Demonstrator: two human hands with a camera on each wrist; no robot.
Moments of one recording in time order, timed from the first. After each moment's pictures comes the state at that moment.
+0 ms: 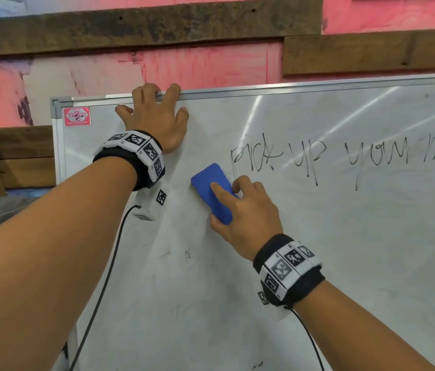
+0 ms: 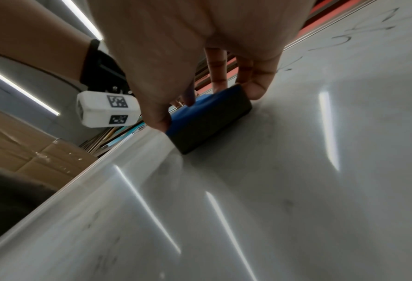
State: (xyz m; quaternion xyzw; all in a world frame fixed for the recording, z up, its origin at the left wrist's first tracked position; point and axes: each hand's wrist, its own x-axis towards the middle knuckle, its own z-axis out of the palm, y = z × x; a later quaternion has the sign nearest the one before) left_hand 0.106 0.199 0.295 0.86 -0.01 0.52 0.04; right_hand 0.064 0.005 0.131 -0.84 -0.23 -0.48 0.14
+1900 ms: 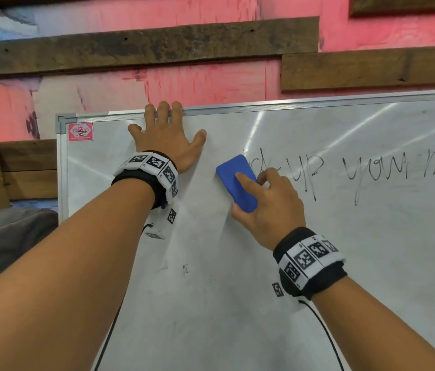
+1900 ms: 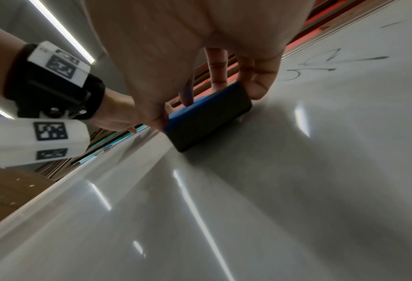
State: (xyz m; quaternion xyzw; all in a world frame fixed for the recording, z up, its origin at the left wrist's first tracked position) left_hand 0.106 0.175 0.288 0.88 0.04 0.47 0.01; right_hand 0.077 -0.036 0.164 -0.83 -0.19 -0.50 0.16
